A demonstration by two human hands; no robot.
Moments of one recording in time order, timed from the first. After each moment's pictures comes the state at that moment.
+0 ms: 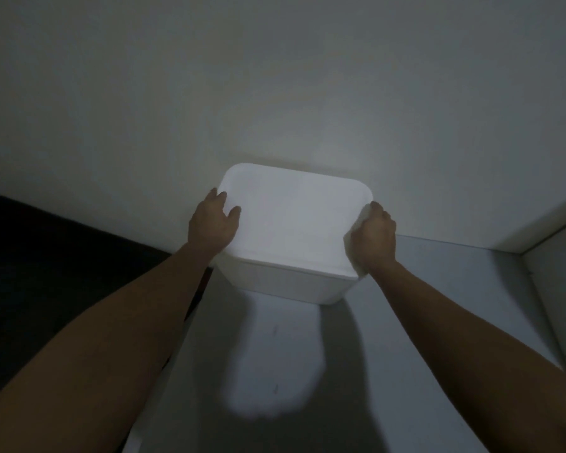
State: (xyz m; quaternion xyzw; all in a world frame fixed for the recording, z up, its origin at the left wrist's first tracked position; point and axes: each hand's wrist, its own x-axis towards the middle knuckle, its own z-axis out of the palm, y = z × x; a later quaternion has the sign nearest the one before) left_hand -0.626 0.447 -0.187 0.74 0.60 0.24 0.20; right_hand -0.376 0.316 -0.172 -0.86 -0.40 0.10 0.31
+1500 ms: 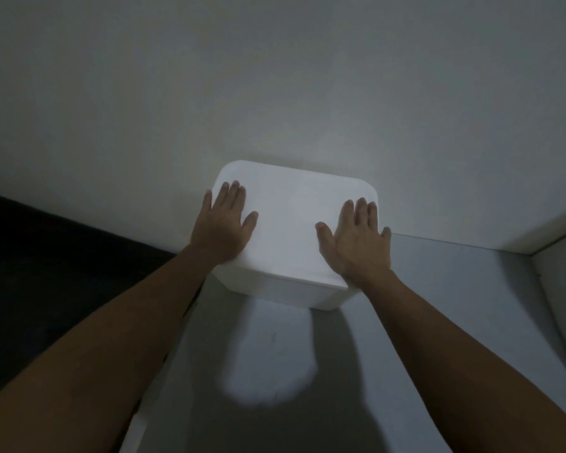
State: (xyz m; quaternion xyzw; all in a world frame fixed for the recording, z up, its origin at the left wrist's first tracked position) left_hand -0.612 0.457 -0.208 0.87 0.47 0.15 -0.02; right_hand -0.395 0.332 -0.185 -0.85 -0.51 0.07 0.09
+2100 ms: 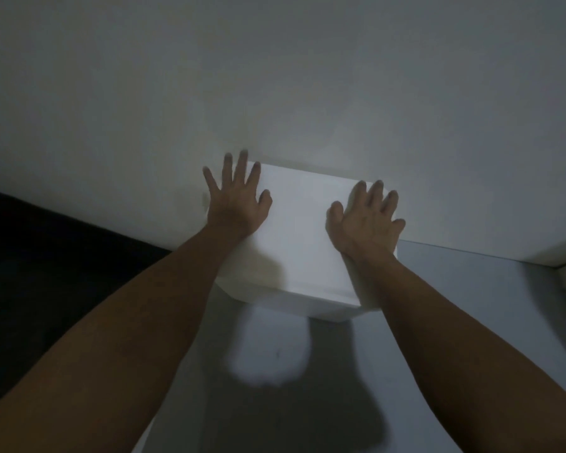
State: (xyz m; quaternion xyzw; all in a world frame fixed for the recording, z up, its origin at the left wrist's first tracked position) left_hand -0.578 0.510 -0.199 0.85 0.50 0.15 -0.07; right_hand -0.388 0.393 -0.186 -0.89 -0.44 0.02 0.11
